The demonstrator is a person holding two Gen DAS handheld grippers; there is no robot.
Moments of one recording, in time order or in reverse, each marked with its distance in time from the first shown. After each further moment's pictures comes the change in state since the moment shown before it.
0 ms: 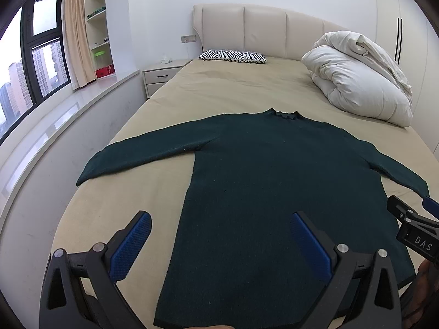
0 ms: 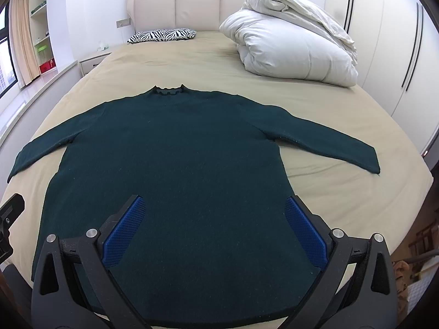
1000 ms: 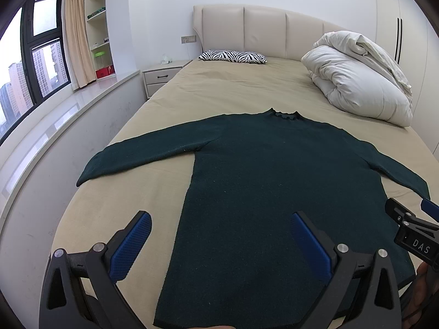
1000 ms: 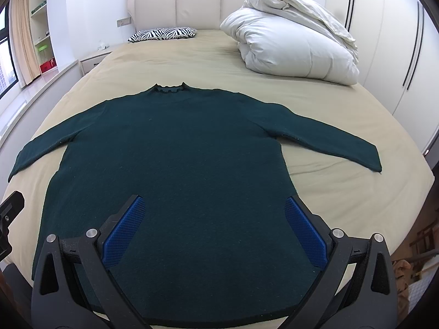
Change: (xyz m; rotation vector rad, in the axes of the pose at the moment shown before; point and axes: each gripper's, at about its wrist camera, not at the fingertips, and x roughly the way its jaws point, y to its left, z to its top) left arm 0.000 -0.001 -0.001 -0.003 -0.002 0.001; right arm 0.003 -0.001 -0.003 0.001 0.009 0.013
